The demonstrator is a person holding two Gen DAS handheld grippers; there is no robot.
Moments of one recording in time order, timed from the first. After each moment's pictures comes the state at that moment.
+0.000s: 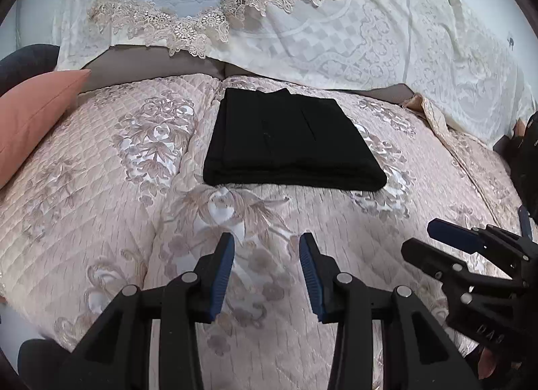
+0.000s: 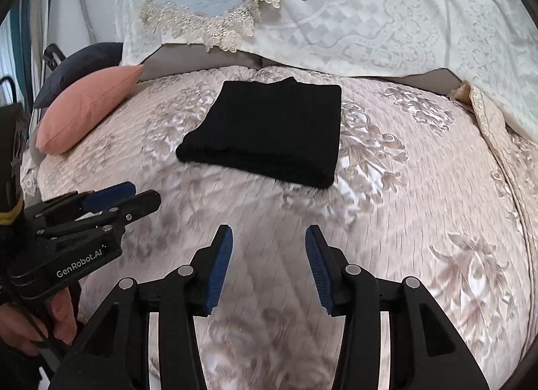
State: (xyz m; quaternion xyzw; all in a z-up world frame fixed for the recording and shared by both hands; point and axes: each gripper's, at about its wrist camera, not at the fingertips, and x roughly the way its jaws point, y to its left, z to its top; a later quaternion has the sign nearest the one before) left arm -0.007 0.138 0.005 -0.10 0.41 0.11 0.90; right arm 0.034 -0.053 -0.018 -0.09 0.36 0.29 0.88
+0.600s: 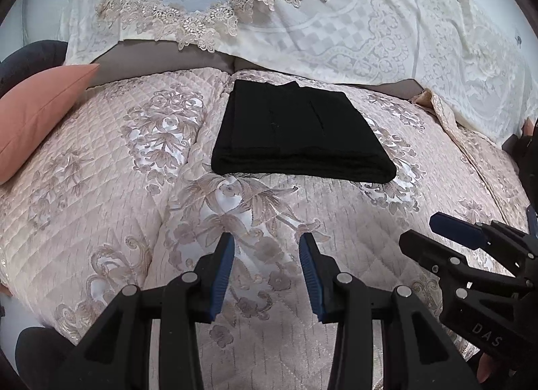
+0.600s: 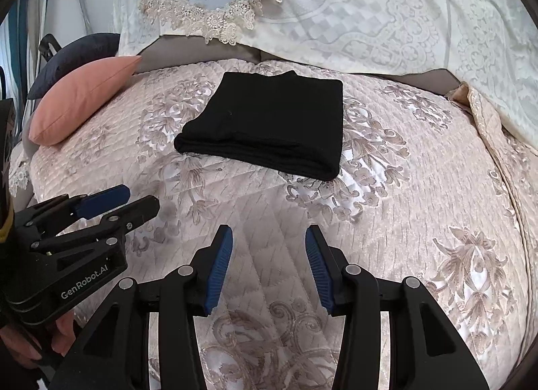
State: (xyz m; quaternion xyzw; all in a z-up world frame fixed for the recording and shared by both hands) left arm -0.013 0.136 -0.002 -0.10 0.41 0.13 0.90; right arm 0.031 -0.046 -0.024 -0.09 0.37 0.28 0.88
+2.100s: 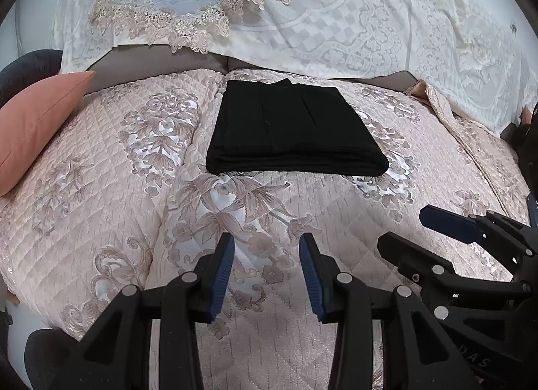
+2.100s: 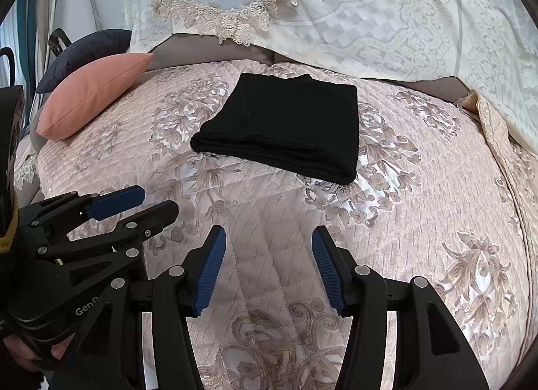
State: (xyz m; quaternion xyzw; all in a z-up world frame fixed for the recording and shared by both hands) left arm -0.012 0.125 0.006 -0.07 0.42 0.13 0.89; right arm 0.020 -0.036 -0.020 -0.10 0.36 0.30 0.88
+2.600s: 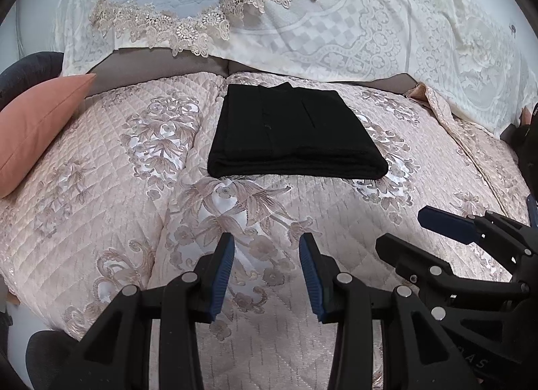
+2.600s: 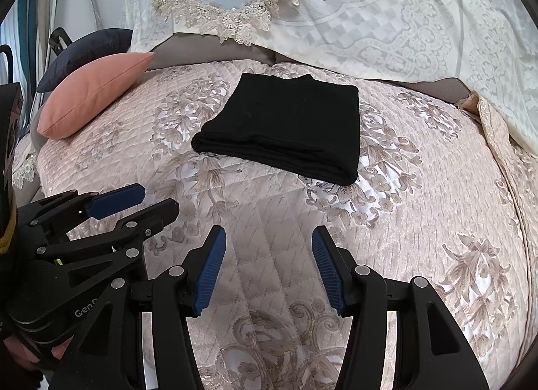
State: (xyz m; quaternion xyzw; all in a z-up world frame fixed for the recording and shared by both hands) left arm -0.013 0.126 0.009 -0.07 0.42 0.13 0.90; right arm 0.021 -0.034 -0.018 -0.10 0.36 0.30 0.88
